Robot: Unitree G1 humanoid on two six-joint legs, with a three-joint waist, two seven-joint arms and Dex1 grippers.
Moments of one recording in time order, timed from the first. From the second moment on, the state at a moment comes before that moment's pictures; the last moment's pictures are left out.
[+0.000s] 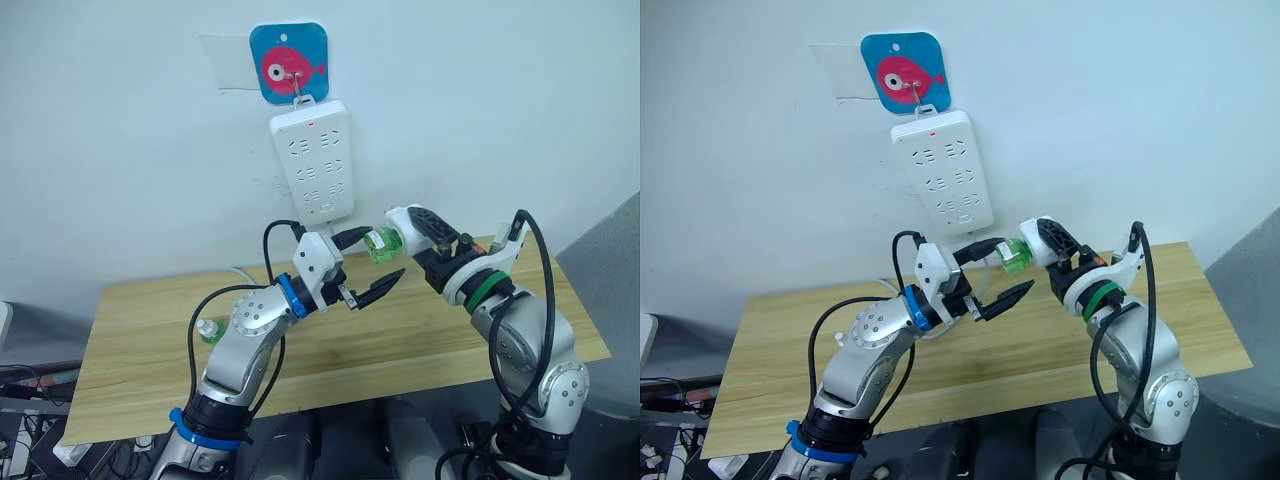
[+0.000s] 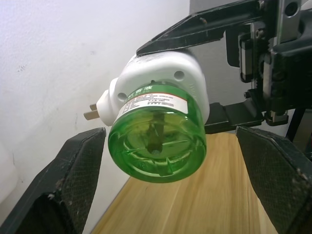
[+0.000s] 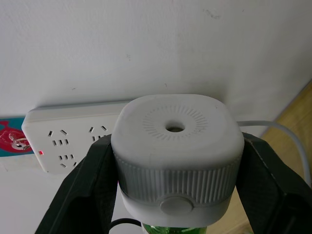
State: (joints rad) left arm -0.30 0.23 -0.23 -0.25 -0.28 0.15 -0.69; right arm -0.24 -0.03 -0.17 -0.62 1.84 0.53 -0.87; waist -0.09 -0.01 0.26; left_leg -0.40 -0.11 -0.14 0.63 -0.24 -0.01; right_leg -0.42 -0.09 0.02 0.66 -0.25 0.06
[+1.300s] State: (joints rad) left arm -0.34 0.23 -0.23 -0.22 -0.27 0.14 -0.68; right arm -0.22 -0.23 -0.05 -0.63 1.89 0.41 -0.78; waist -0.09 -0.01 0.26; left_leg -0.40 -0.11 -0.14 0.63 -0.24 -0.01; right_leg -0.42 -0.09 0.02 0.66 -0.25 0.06
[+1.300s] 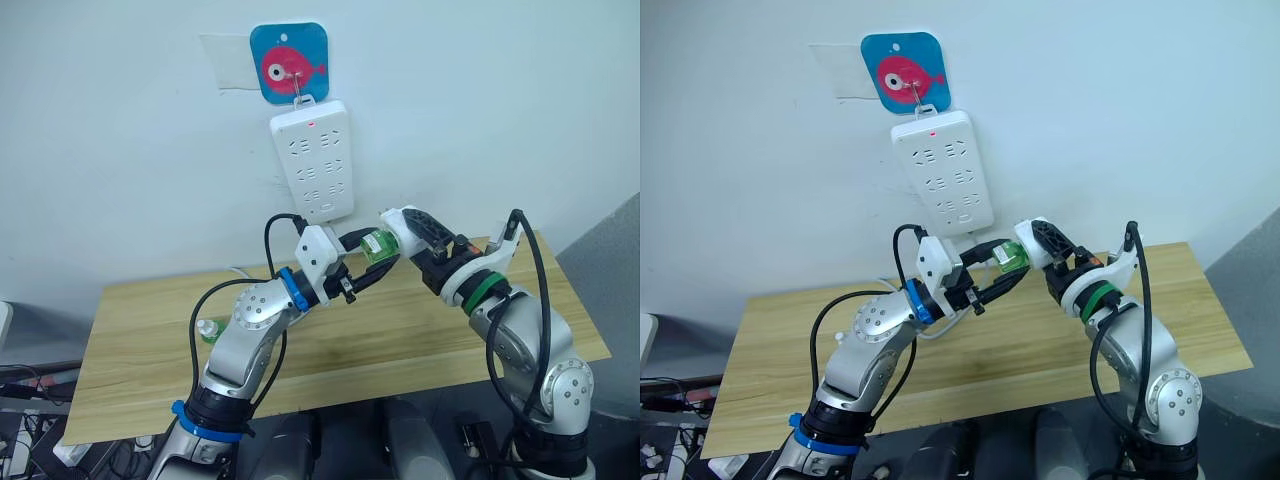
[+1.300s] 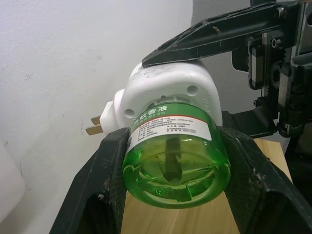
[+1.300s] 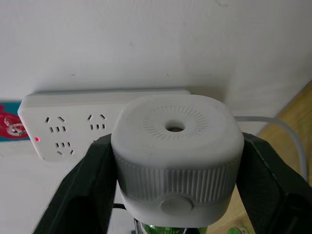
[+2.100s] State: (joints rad) left arm -0.45 0.34 -0.26 -0.02 -0.24 -0.22 -1.08; right arm -0.65 -0.83 0.03 0.27 1.95 1.48 0.24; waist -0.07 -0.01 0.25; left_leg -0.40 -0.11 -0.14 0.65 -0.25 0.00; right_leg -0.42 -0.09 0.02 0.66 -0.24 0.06
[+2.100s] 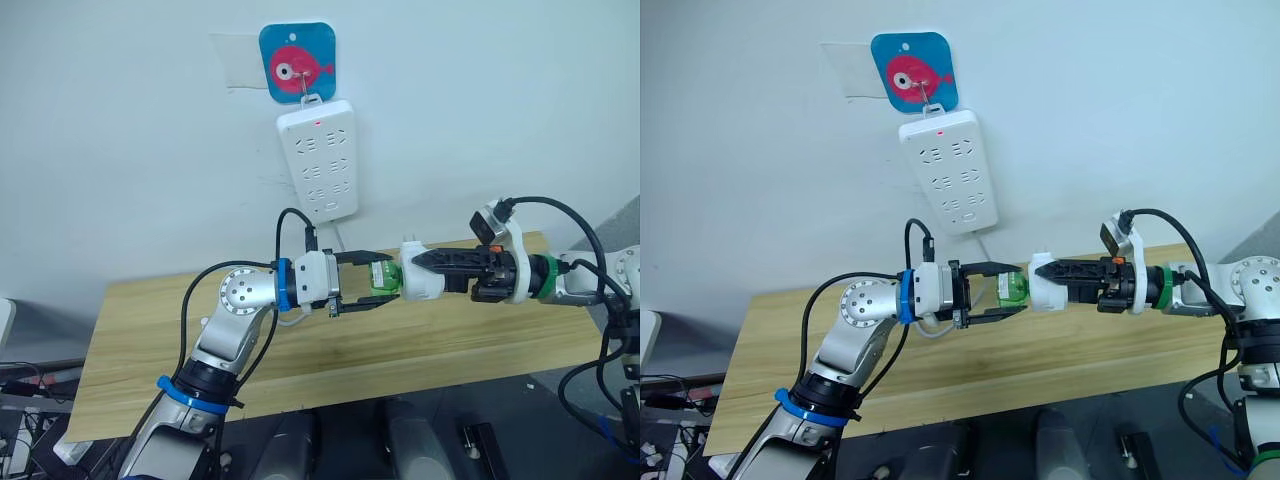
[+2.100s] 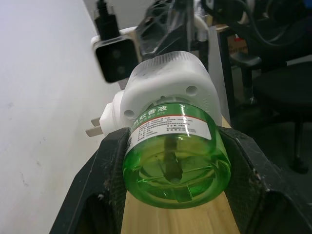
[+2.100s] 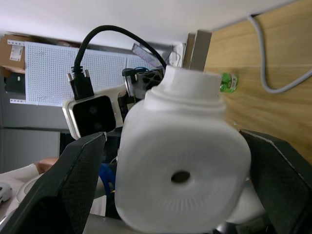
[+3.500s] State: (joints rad) left arm -0.68 0.28 0.04 0.20 -1.17 1.44 -0.69; right arm -0.66 -0.84 0.00 0.15 1.58 1.51 0.55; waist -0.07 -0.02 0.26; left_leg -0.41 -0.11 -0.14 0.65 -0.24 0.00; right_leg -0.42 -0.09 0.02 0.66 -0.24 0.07
